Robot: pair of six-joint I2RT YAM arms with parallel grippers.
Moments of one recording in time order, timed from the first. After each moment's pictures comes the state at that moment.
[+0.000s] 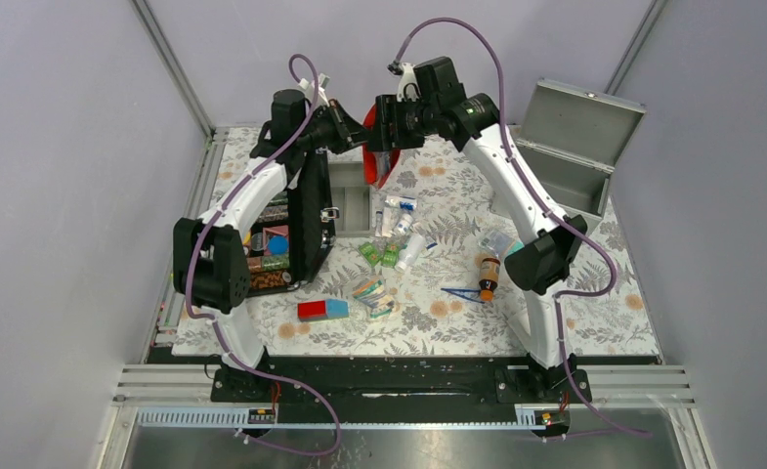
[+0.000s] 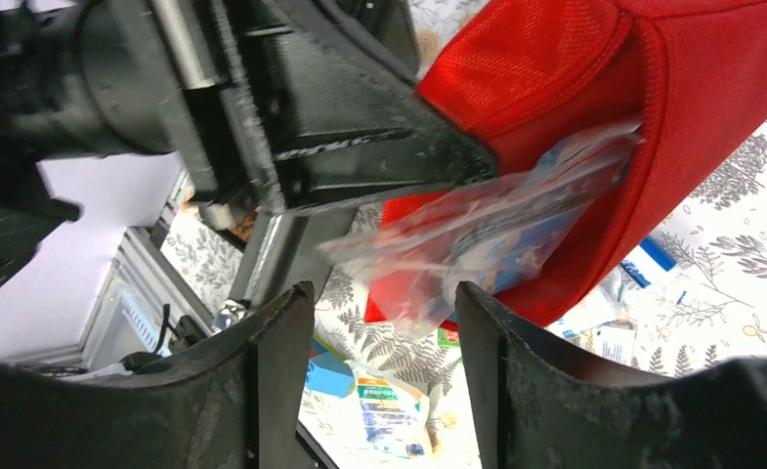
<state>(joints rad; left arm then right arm) -0.24 1.81 1.56 -0.02 0.68 -0.81 0.56 2.10 2.41 -0.94 -0.37 0.34</state>
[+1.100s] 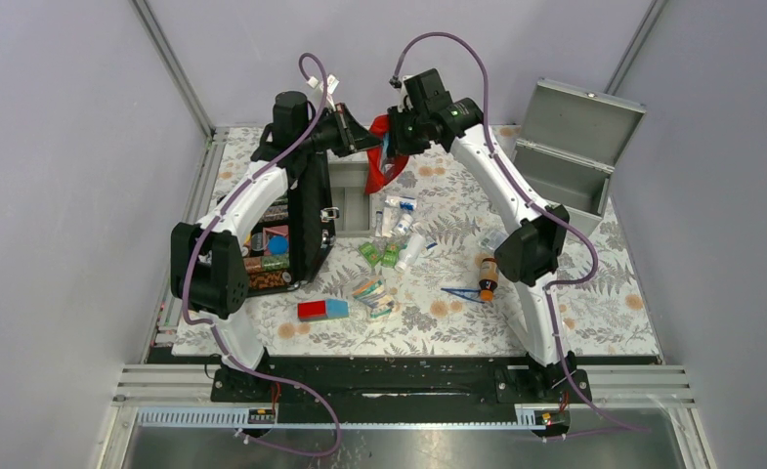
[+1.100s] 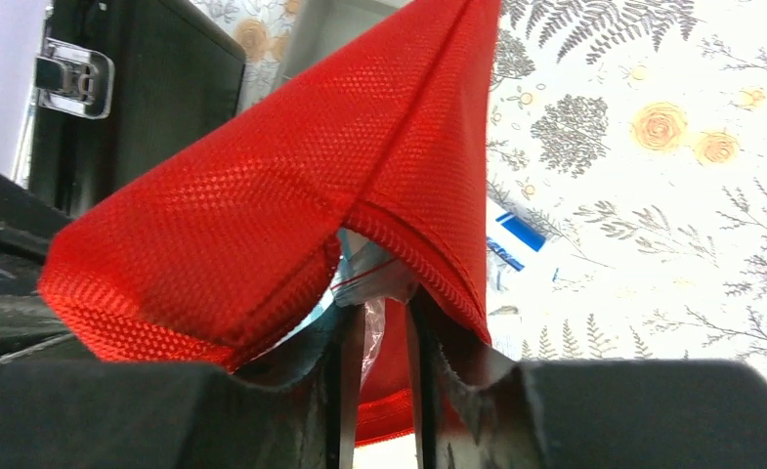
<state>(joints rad) -0.27 1.78 1.53 0.00 0.75 -0.69 0.55 2.22 2.42 -0.97 -0.14 0.27</state>
